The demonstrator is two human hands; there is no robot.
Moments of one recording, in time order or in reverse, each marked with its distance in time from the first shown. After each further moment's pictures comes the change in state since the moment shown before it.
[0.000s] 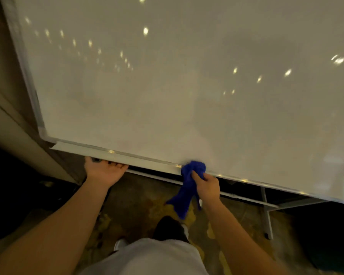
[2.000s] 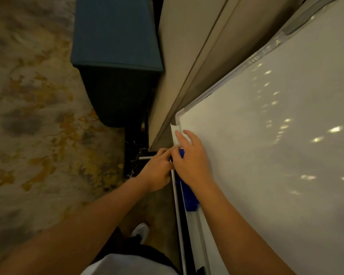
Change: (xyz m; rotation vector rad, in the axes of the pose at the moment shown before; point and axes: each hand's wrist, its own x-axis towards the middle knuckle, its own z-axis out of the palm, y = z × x) left_hand -0.065 -0.020 0.012 0.778 0.382 0.988; right_hand -0.036 -0.169 0.239 -0.780 -1.057 -1.556
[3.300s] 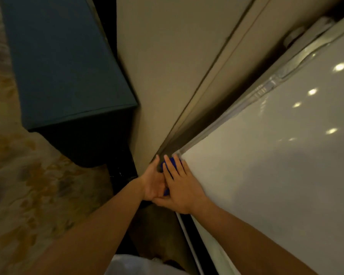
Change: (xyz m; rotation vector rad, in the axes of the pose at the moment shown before) left_hand 0.202 -0.028 -0.073 -0.729 -0.570 -0.948; right_hand 0.114 0.013 0.048 -0.580 -0.372 -0.108
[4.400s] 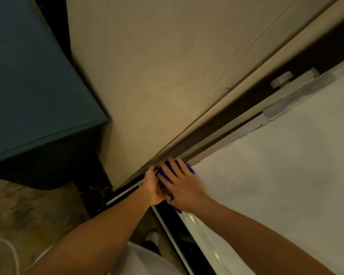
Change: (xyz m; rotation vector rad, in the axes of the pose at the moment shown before) left_hand 0.064 0.054 0.019 -0.168 0.074 0.084; right_hand 0.034 0.036 -0.078 -0.375 -0.187 0.059
